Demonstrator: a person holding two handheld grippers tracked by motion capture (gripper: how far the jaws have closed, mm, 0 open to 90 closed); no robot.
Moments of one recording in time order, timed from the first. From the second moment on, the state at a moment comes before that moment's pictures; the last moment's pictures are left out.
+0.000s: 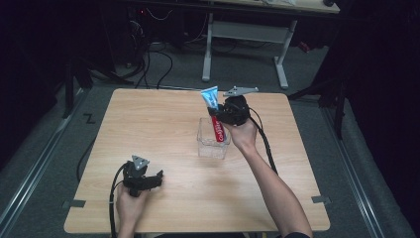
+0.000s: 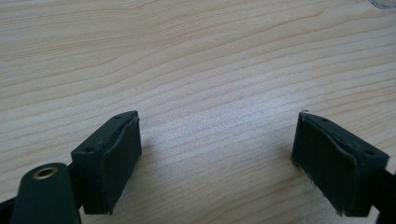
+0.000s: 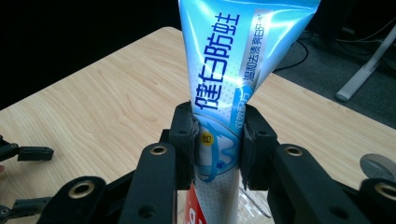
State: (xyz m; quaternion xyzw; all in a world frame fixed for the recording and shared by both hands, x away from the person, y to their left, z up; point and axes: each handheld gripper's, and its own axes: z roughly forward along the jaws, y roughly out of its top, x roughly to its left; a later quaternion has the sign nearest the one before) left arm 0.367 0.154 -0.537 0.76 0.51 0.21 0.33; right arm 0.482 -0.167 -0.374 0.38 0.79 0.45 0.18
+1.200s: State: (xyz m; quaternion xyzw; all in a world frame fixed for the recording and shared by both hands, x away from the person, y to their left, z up) left arm 0.367 0.154 -0.537 0.76 0.51 0.21 0.34; right arm 0.480 -0.166 -0.399 0.38 0.81 0.42 0.17
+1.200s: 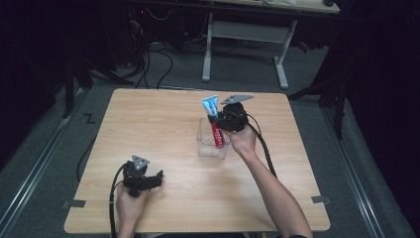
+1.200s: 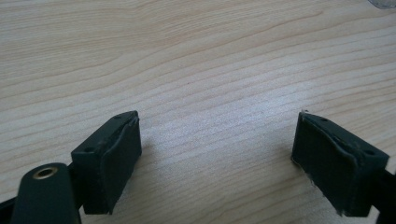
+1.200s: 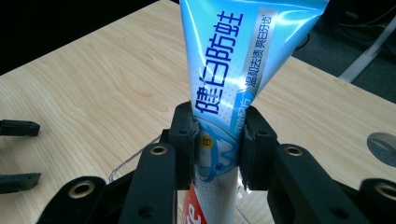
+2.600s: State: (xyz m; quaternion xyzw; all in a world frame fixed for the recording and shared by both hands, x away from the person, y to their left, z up) left arm 0.367 0.154 -0.537 0.76 0.51 0.21 0.33; right arm 0.481 -0.152 -0.421 0.36 0.83 0.39 0.16
